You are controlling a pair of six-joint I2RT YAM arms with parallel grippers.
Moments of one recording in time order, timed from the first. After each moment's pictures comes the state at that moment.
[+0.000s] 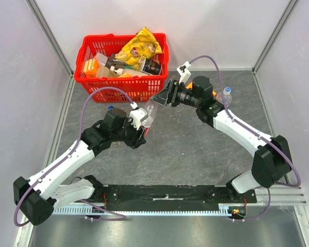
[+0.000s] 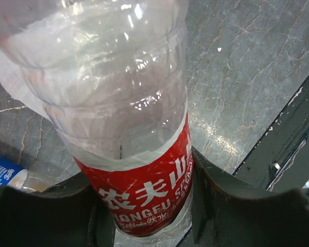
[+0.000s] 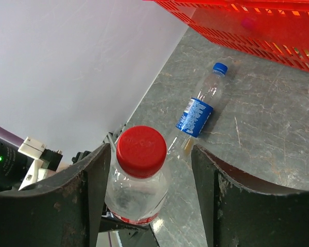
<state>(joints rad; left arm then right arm) -0.66 1.02 0.89 -0.57 0.24 0.04 0.55 1.49 1.17 0.19 -0.52 0.73</state>
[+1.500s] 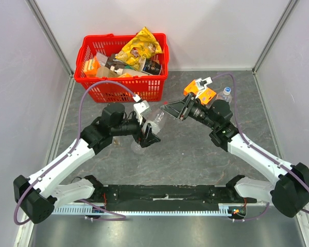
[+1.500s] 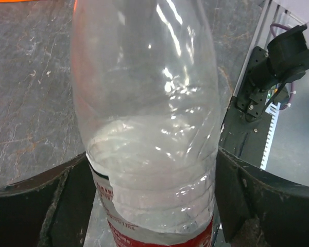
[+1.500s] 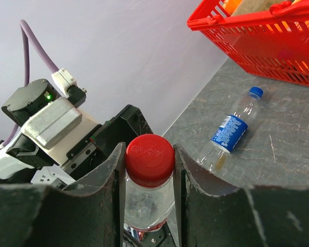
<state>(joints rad) -0.68 1.04 0.94 -0.35 0.51 -0.04 0.59 1.17 0.82 0.51 -0.43 0.86</state>
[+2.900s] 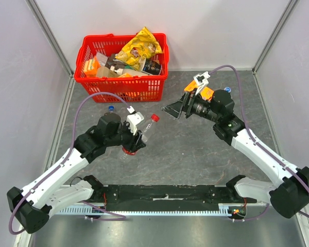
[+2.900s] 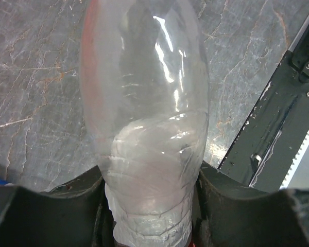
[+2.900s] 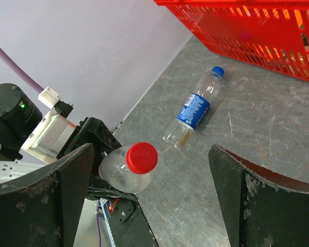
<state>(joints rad) -0.68 0.91 0.85 -0.55 0.33 0.05 0.53 1.15 0.94 0.19 -0.49 0.67</state>
